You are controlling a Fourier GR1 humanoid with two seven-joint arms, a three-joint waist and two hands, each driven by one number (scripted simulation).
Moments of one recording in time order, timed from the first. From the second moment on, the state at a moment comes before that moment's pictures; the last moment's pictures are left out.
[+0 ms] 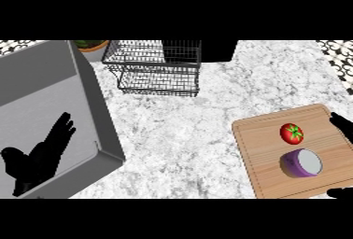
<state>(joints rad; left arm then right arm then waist) 0.09 0.21 0.09 -1.57 0.08 -0.05 0.14 0.19 -0.71 -0.04 -1.63 0.38 0.02 -0.33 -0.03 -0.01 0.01</state>
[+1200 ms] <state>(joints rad) 0.03 0.06 0.19 -1.60 -0.02 -0.17 0.20 0.14 -0.57 0.03 -1.48 0.61 -0.14 -0.20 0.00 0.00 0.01</state>
